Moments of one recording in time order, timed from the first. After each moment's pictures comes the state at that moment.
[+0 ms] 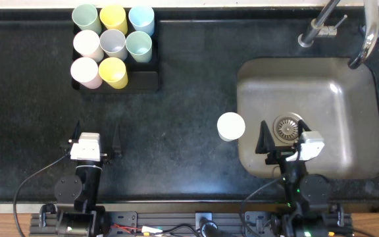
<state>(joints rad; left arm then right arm) -0.04 0.01 0.01 -0.08 0.01 0.11 0.10 0.04 0.15 -0.23 -0.02 0.21</state>
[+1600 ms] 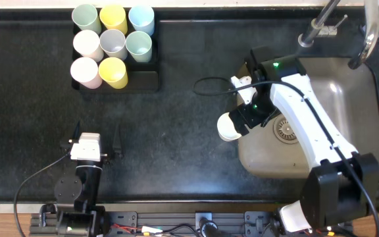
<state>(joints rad) -0.04 0.01 0.01 -0.08 0.02 0.11 0.27 1.70 1.36 -1.31 -0.07 -0.30</state>
